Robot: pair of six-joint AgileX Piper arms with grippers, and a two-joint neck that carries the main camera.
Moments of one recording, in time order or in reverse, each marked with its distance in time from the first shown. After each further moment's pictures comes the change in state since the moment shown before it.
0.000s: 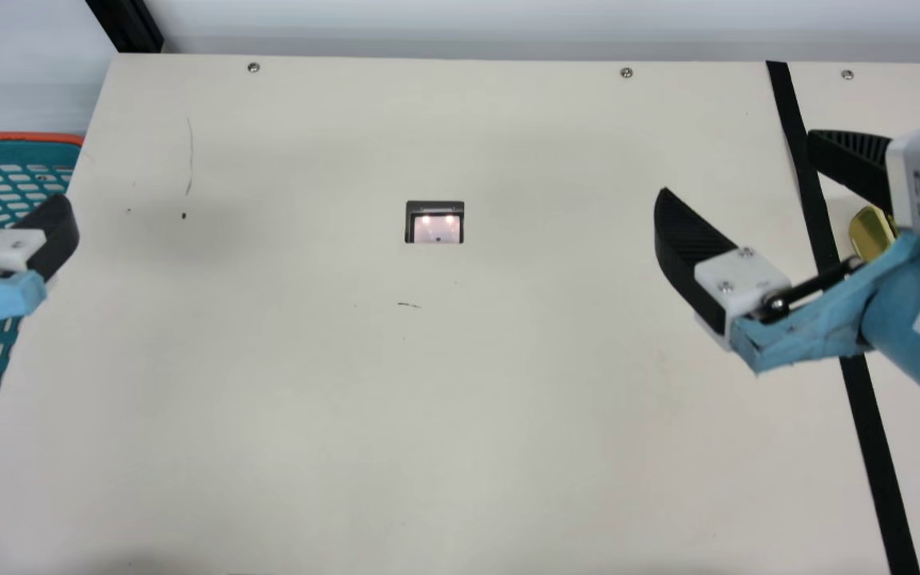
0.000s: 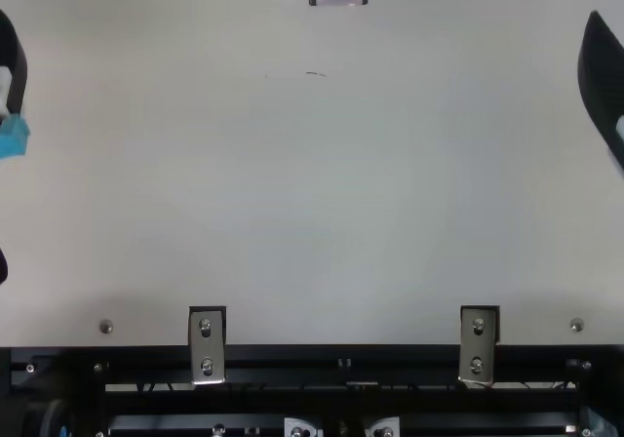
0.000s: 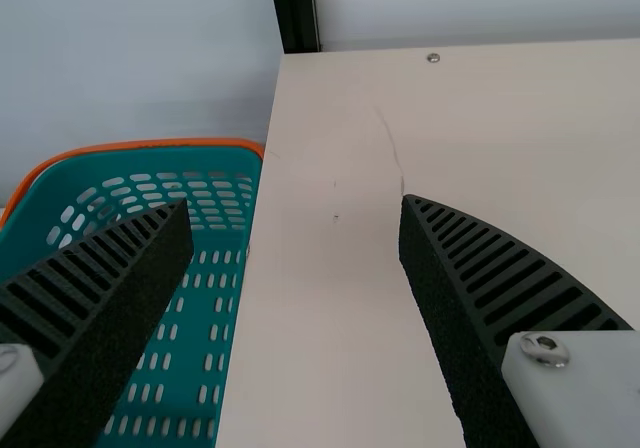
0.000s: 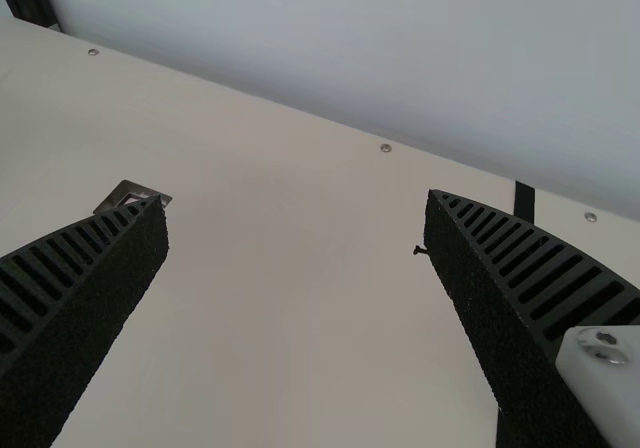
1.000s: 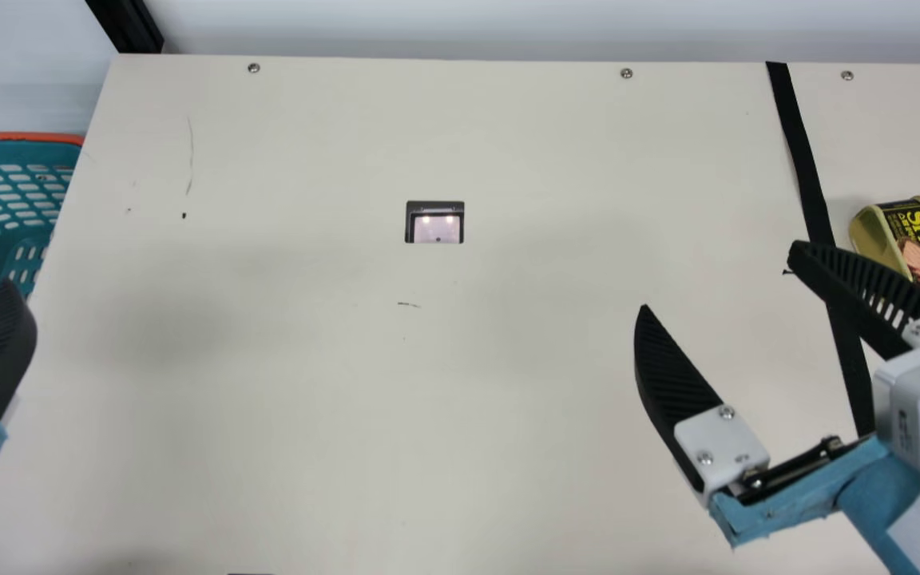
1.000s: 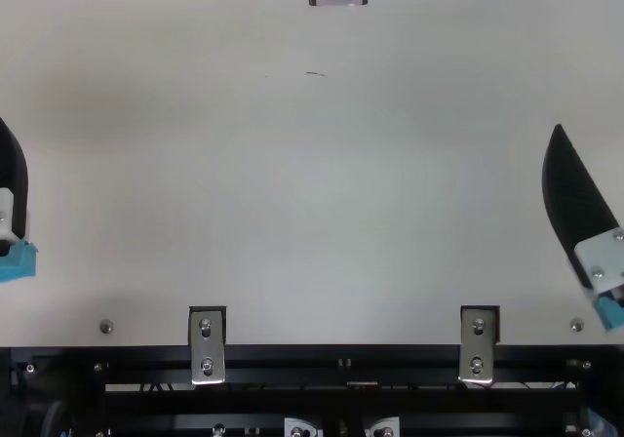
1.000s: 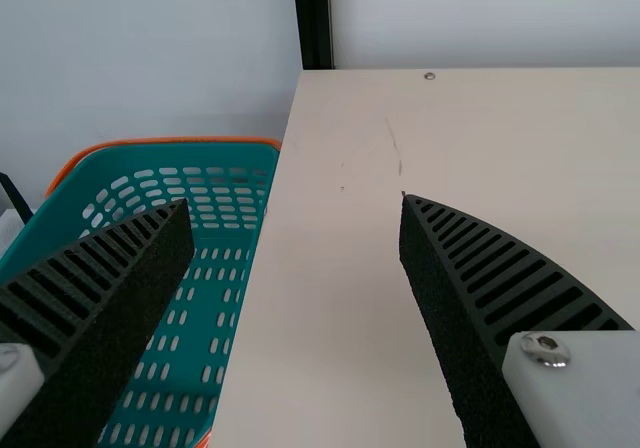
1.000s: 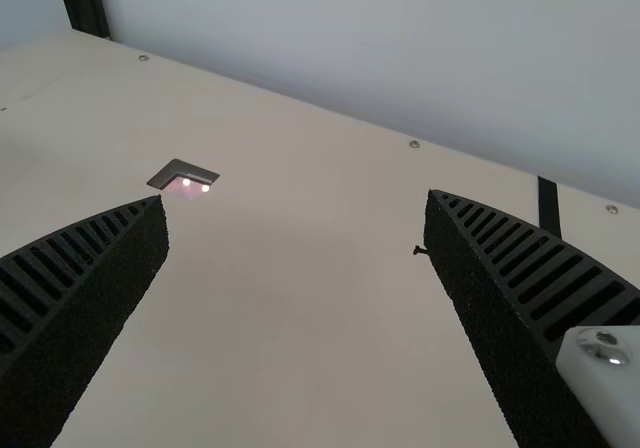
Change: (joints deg) left arm -1.2 -26.4 12.4 1.9 6.9 -3.7; right arm 8.8 -21.0 17.1 -8.7 -5.9 12.3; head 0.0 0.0
